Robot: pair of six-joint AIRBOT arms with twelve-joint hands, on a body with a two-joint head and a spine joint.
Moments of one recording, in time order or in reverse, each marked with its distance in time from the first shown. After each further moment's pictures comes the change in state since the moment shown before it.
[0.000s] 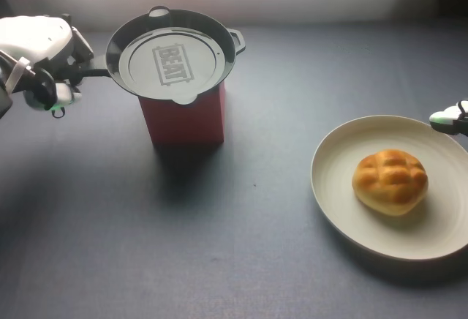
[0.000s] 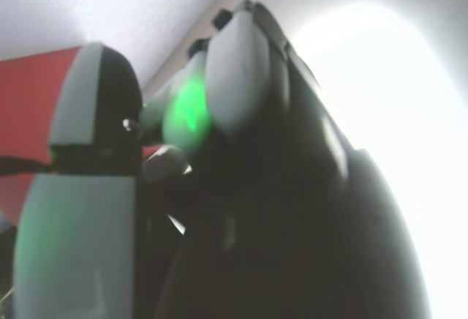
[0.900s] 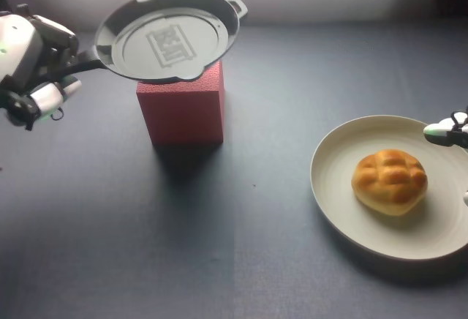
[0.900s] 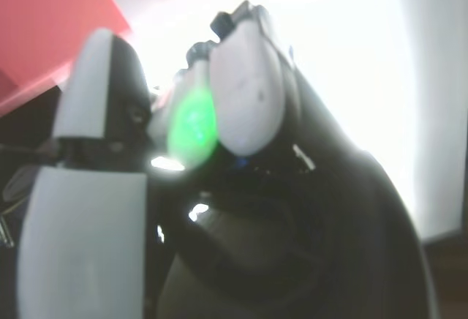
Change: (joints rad) left arm 0.212 0.089 -0.226 0.131 -0.580 -0.426; right arm 0.000 -0.013 0.000 -0.004 -0.010 0.011
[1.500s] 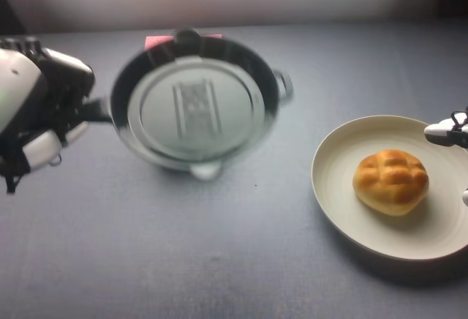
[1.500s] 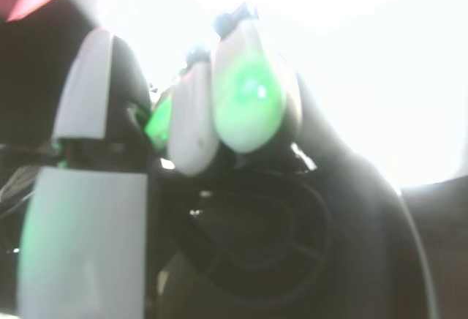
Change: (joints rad) left arm 0.158 0.137 -0.213 0.288 -0.145 -0.024; right arm 0.000 -0.003 0.001 0.007 -0.001 0.002
